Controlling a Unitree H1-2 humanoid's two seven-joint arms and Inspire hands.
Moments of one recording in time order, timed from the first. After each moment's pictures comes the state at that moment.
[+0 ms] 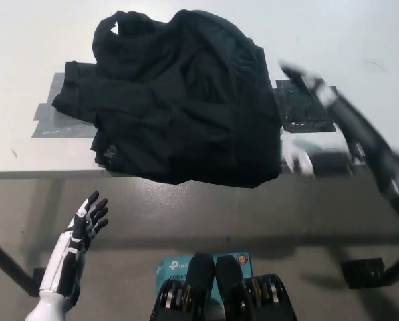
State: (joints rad) left_arm 0.05 0.15 0.02 -0.16 -0.04 0.00 -0.10; right_arm -0.40 -0.28 0.04 -0.27 -0.15 0.22 0.41
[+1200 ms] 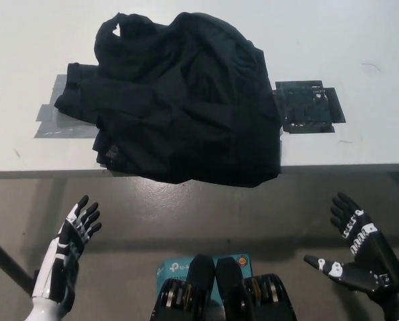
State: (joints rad) left_arm 0.08 0.13 0.05 -0.16 -0.09 -0.04 -0.10; right_arm 0.01 -0.08 -0.11 -0.06 0.14 0.02 0.31
